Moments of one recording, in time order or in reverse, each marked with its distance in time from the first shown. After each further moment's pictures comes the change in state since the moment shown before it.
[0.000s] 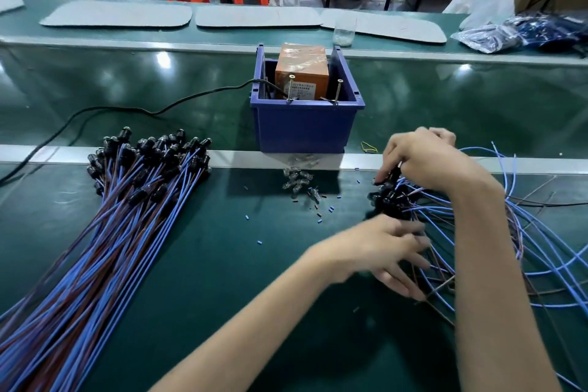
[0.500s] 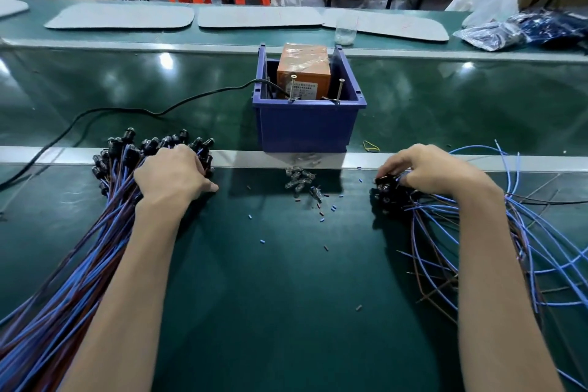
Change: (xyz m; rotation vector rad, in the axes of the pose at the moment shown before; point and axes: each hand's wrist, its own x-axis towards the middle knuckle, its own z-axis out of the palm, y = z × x) left_hand -0.111 -0.014 -0.180 0.912 1.260 -0.509; right_hand 0.009 0.033 0.025 0.345 -0.153 0.078
